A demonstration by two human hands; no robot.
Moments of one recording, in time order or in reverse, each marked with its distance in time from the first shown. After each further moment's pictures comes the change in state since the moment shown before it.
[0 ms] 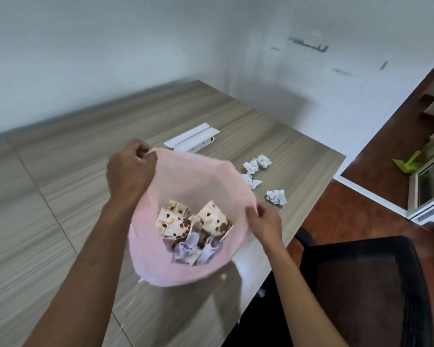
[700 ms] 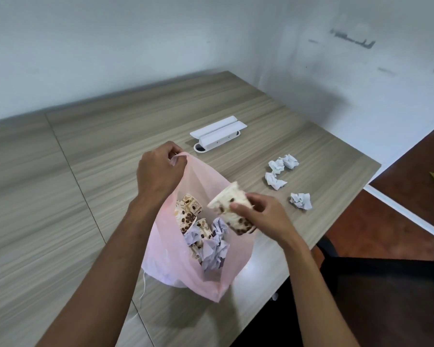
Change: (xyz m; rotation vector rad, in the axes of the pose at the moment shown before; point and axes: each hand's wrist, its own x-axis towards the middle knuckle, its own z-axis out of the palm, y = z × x) left_hand -0.013 -0.014 0.002 0.052 -0.076 -0.038; right_hand -0.016 -0.057 0.009 0.133 -0.539 -0.215
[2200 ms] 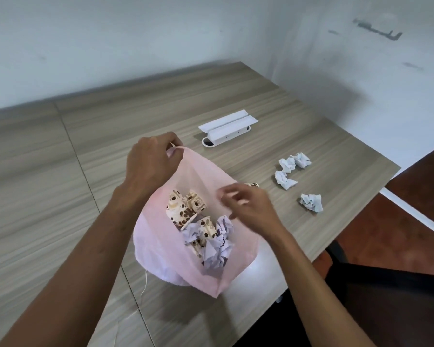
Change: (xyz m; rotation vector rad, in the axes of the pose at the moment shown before) left_hand 0.023 -0.016 -0.015 0.228 -0.059 0.171; right_hand 0.035 -0.008 0.032 -0.141 -0.047 -0.186
